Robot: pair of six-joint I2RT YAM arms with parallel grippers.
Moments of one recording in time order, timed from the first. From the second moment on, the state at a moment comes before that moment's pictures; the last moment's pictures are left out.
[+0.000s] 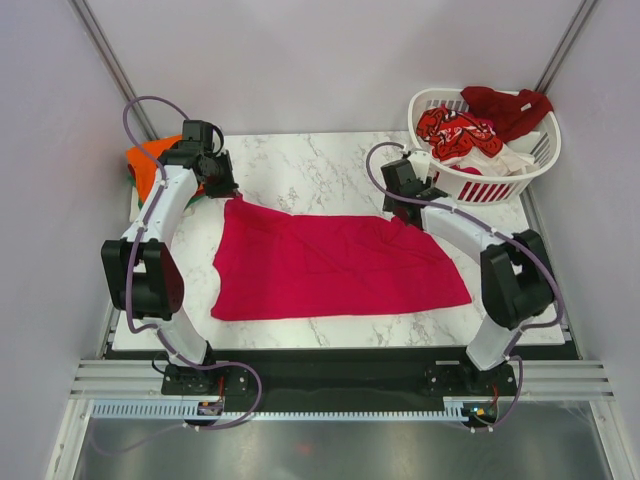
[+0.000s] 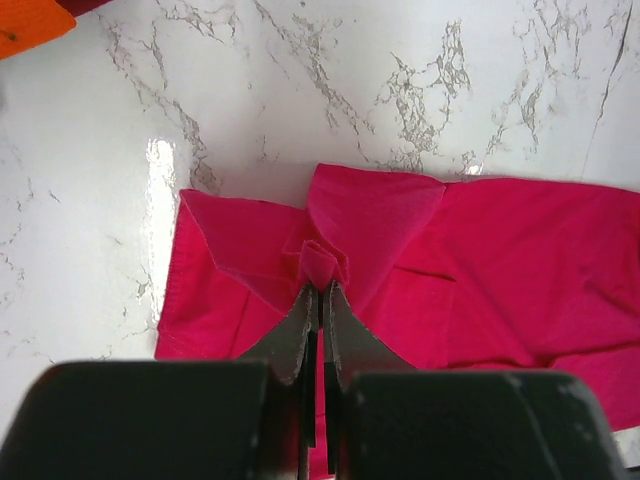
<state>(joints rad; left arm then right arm) -0.06 1.74 1.58 -0.80 0.11 -0.27 0.46 1.68 1.21 -0.33 0.54 0.49</state>
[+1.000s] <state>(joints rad) -0.06 1.74 1.58 -0.80 0.11 -0.27 0.35 2.01 1.33 -0.28 0.43 0.45</state>
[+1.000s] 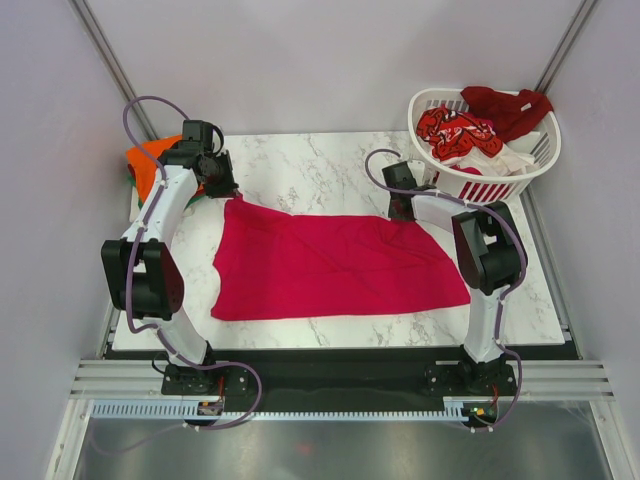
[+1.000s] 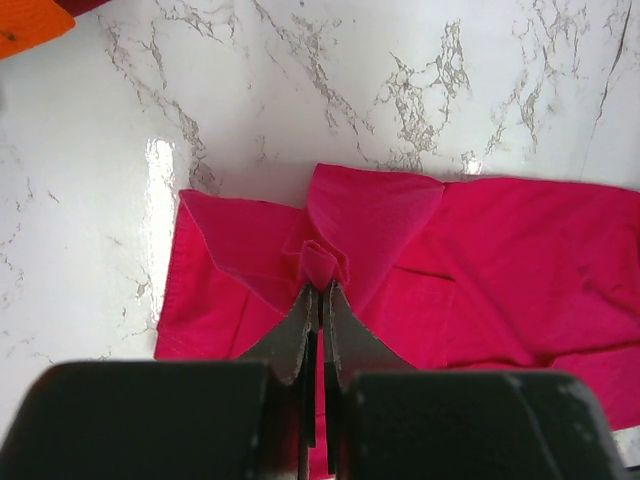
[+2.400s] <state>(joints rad) -0.06 1.70 1.64 -0.80 0.12 -0.27 0.19 1.78 1.30 -0.36 0.43 0.46</state>
